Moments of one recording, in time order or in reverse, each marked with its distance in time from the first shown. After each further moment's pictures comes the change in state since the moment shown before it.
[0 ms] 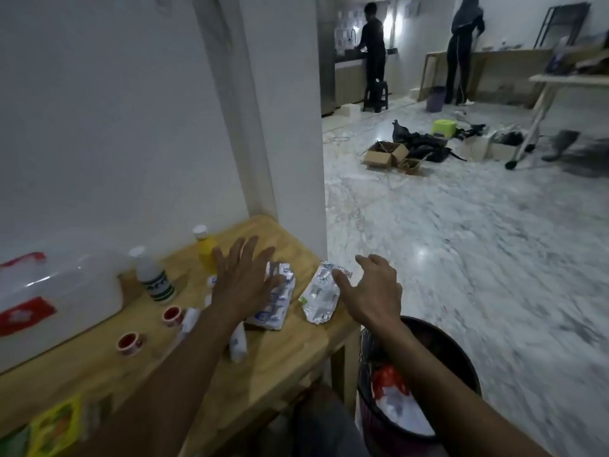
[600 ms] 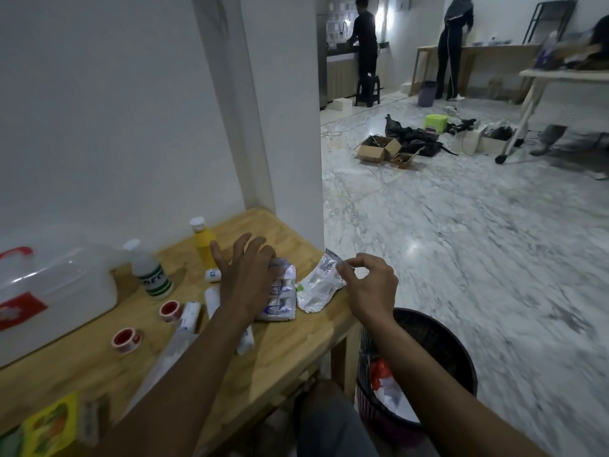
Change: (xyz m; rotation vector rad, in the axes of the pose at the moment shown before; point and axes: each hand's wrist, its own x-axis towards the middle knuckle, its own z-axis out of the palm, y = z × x) left_hand -0.002 0.008 0.016 -0.011 0.254 -0.002; right_hand -0.002 0.003 0.021 0.353 0.193 0.030
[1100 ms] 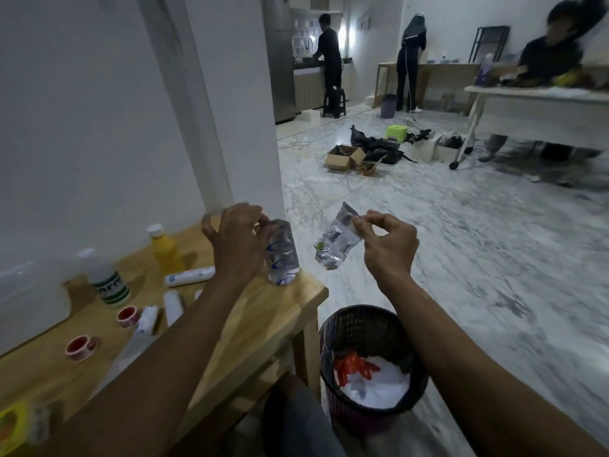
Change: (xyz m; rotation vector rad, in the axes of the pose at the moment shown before) left_hand 0.029 0.083 -0.051 -0.424 0.299 -0.030; right_hand 0.029 -0.034 -0.114 0.246 0.265 -0.053
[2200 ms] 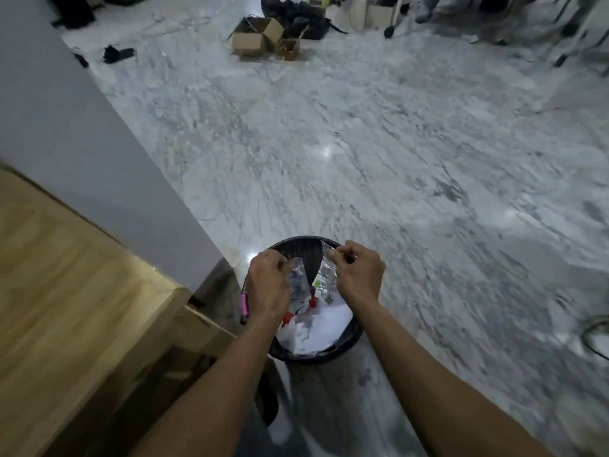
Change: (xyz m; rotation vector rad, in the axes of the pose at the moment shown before) left_hand -0.151 0.044 0.296 -0.138 -0.581 -0.241; right_hand 0.017 0.264 -0.059 -0.358 0.012 0.450
